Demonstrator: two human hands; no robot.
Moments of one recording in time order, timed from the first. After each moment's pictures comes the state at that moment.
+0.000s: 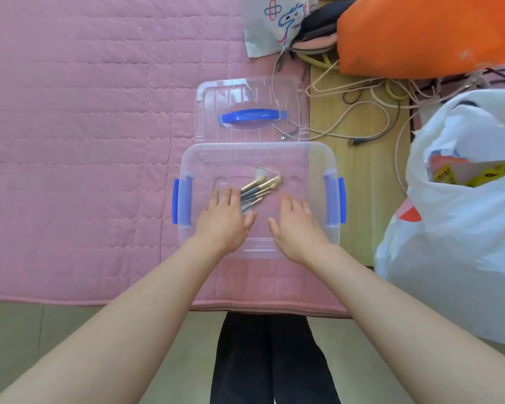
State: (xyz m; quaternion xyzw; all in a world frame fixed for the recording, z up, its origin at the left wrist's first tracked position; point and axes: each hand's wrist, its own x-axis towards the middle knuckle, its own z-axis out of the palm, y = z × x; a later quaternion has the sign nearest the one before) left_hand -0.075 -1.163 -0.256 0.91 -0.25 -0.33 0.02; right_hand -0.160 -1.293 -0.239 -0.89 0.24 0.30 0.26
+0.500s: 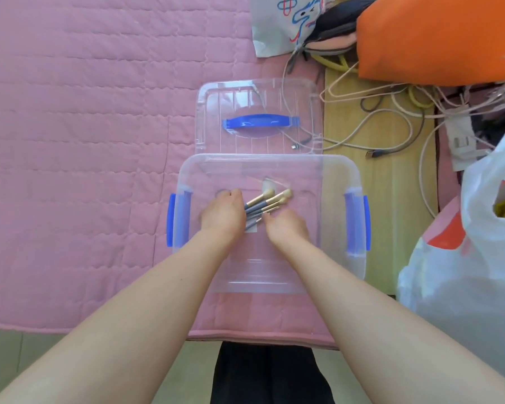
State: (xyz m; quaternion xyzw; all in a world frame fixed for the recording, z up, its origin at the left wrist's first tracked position) left_hand -0.028 -1.183 -0.309 0.93 -0.19 -0.31 0.01; right_hand -0.101 -1.282 -0.302 -0.73 0.48 0.31 0.37
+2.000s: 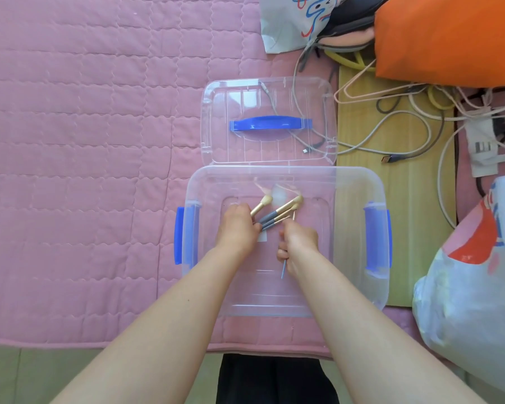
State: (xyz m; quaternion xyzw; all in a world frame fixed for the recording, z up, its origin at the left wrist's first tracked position) left_hand -0.029 -1.184 -0.333 0.90 -0.08 -0.39 0.19; right_hand -0.091 -1.268 -0.320 -0.39 0.72 0.11 0.56
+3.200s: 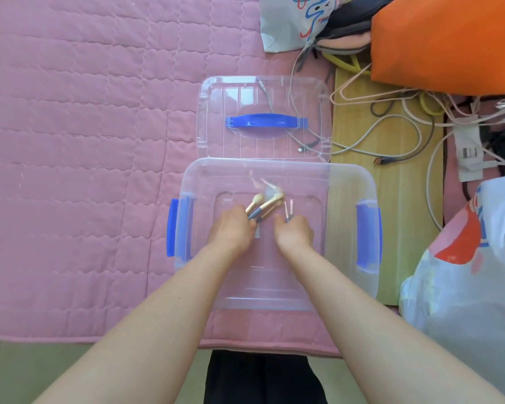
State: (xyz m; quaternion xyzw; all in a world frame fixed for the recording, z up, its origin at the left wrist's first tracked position) left_hand -0.034 -1.185 -0.326 0.89 -0.07 -0.43 0.14; right_hand -0.093 -1.278 -0.314 -0.67 0.57 0.23 0.41
